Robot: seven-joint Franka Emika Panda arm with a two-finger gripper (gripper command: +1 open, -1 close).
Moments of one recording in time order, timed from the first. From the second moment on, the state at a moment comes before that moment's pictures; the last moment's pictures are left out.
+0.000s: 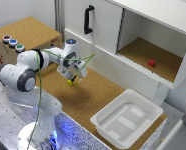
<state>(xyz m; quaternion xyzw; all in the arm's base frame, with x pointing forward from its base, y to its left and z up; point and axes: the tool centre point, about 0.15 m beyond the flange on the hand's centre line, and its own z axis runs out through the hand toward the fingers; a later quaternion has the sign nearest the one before) 0.351 0.055 0.284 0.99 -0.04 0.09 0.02</state>
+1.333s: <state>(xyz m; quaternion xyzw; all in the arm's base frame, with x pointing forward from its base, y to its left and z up) 0.350 0.063 0.285 1.00 -0.01 0.09 0.02</state>
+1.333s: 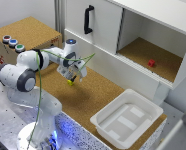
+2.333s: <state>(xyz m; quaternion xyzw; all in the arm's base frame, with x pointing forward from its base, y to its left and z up) 0.340 0.106 0.227 0.99 0.11 0.08 0.00</state>
